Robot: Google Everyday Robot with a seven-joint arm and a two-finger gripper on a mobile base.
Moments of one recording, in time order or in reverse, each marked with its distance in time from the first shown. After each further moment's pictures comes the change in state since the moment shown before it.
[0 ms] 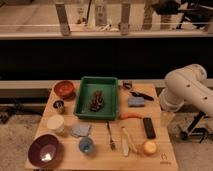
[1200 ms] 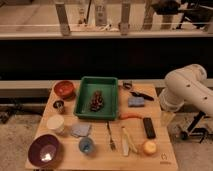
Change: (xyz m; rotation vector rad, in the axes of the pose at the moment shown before) arm 0.000 0.000 0.000 0.000 0.000 0.000
